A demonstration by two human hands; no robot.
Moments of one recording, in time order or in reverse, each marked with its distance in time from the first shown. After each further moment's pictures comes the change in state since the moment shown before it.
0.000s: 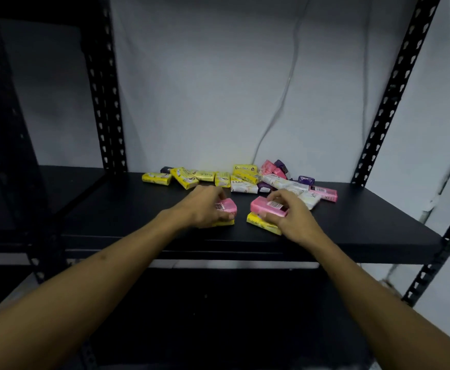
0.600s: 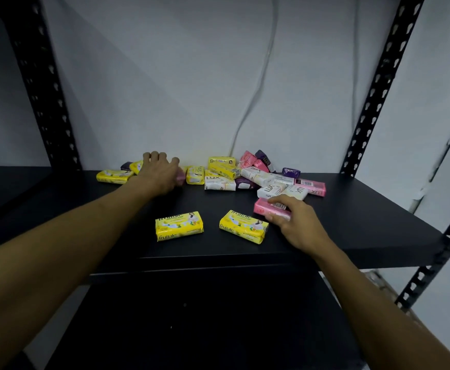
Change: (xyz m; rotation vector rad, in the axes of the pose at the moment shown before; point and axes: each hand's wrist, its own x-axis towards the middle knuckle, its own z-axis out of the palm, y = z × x) left_hand 0.140 -0.077 0.019 0.651 0.099 -0.158; right_hand 0.034 0.078 -0.025 -0.250 0.041 0.055
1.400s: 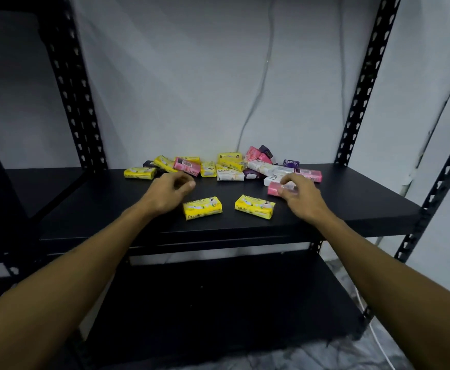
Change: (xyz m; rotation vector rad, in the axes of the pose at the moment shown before) left_hand -0.132 -0.015 -0.029 -0.967 0.037 0.051; right_hand -0.021 -0.033 -0.016 -0.036 0.098 0.079
